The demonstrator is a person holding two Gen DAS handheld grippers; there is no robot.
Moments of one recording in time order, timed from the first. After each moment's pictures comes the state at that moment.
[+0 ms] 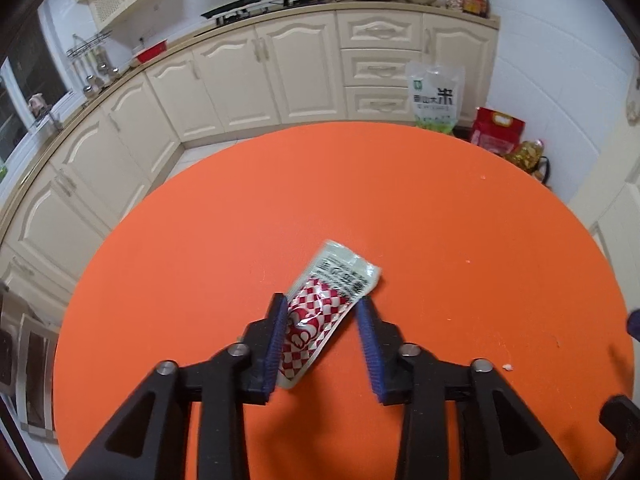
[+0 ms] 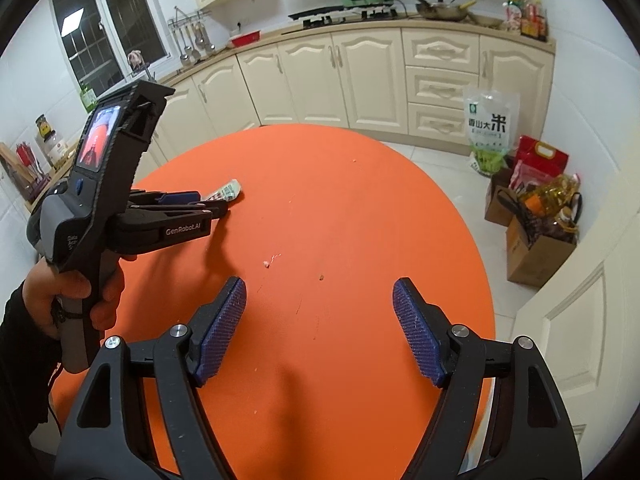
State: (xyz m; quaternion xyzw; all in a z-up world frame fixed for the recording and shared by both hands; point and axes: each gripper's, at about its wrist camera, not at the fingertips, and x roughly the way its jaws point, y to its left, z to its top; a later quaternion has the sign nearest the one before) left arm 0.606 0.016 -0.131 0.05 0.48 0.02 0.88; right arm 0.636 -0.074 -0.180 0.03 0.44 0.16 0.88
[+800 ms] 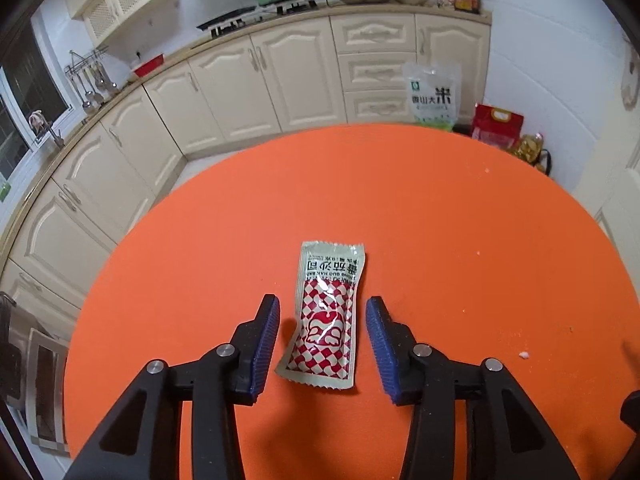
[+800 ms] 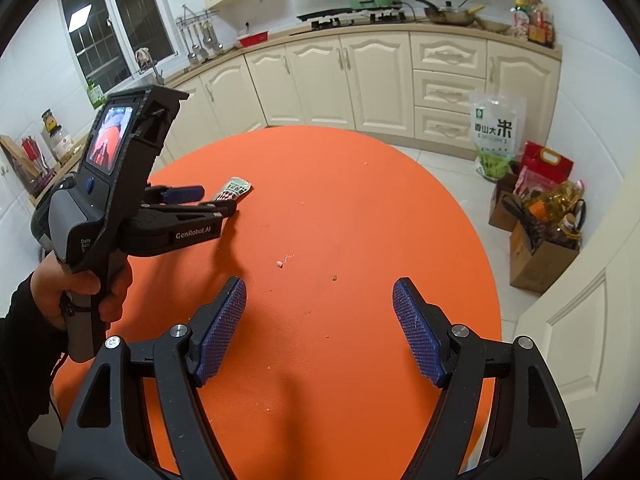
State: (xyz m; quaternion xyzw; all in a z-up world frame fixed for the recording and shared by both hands) left arm 0.594 0.010 -0.145 0.07 0.47 0.03 0.88; right arm 0.628 -0.072 -0.176 0.03 0.43 0.17 0.88
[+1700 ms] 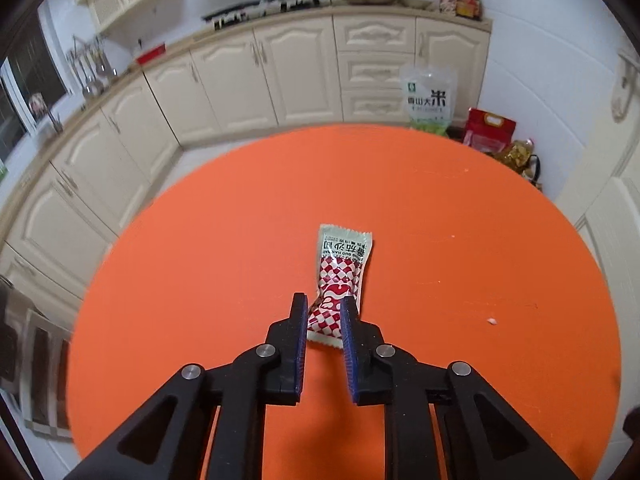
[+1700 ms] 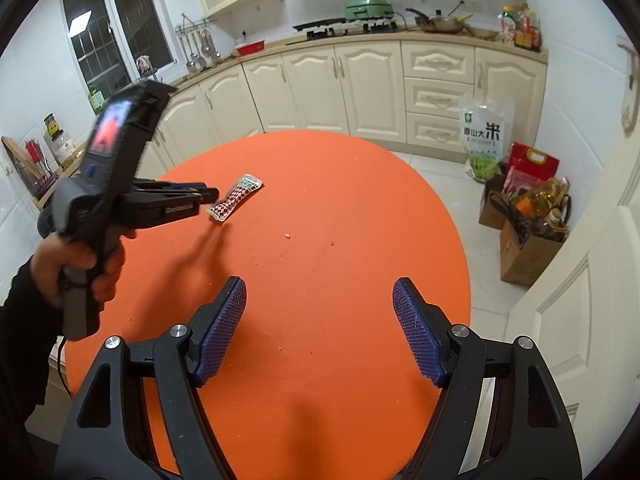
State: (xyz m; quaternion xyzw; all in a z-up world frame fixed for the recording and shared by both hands) left arm 0.565 0.054 -0.108 0.04 0.48 0.03 0.88; right arm 0.579 -0.087 -0.151 0.03 0.42 0.17 0.89
